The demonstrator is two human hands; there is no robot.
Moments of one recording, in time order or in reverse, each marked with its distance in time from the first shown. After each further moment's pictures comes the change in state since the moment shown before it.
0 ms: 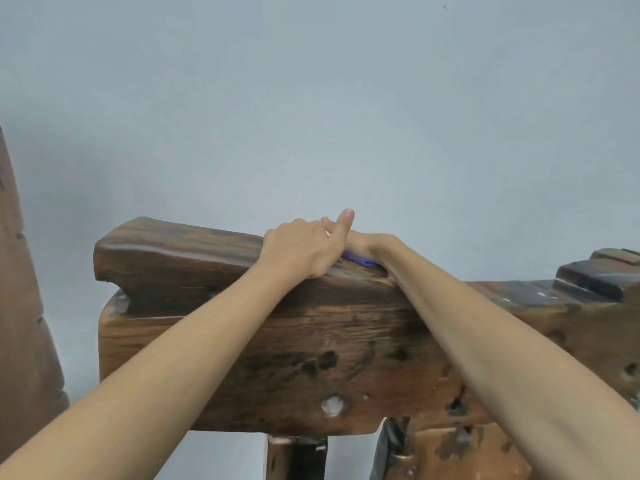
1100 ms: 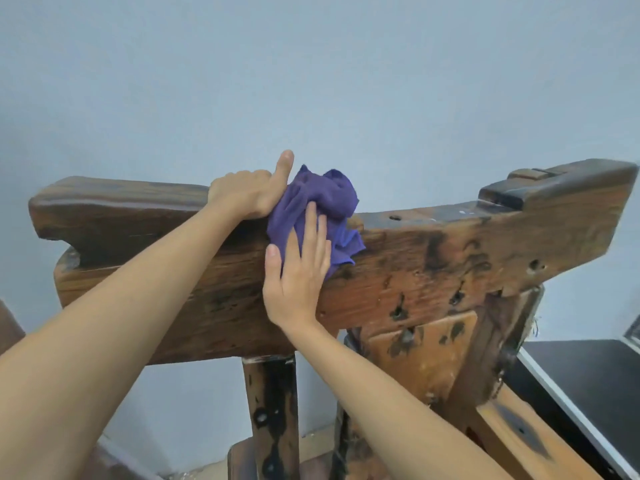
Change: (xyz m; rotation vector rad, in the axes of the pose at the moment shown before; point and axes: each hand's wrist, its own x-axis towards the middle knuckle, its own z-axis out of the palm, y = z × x) left_hand -0.002 0.006 -0.003 -0.001 -0.124 -0.072; right_hand -0.067 0.020 0.193 0.078 1.260 -0.242
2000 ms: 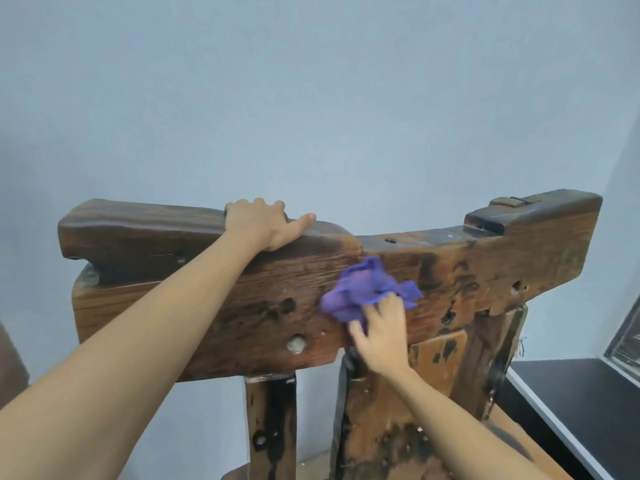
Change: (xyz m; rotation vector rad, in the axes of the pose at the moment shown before) left_hand -0.013 0.002 0.004 0.363 0.016 0.100; right_hand -0.037 0.168 -0.078 -0.310 -0.162 -0.118
